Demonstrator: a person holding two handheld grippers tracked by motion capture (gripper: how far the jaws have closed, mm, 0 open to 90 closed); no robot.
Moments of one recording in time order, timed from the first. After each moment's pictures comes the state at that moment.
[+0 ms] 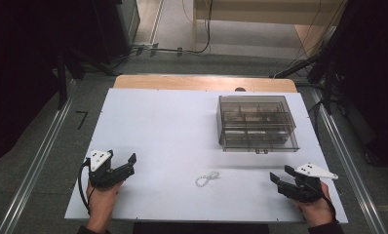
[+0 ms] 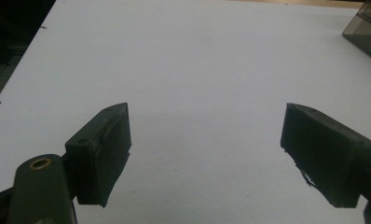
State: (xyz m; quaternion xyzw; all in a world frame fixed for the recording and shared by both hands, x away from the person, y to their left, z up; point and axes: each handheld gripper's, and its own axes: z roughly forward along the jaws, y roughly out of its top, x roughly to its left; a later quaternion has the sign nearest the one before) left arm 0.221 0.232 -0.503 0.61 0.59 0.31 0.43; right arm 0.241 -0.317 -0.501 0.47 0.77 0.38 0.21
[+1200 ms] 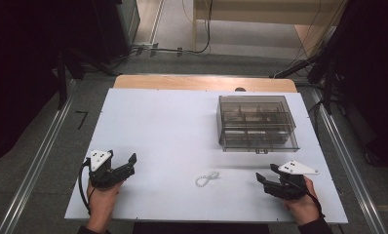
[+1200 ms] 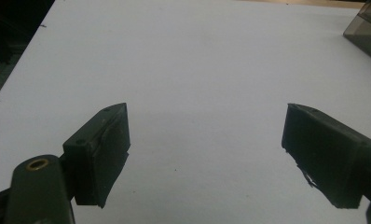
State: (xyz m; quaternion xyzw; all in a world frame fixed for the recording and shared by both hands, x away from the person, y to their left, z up) left arm 0.221 0.231 -0.503 0.61 0.60 0.31 0.43; right arm 0.248 -0.281 -0.503 0.44 0.79 0.38 0.20
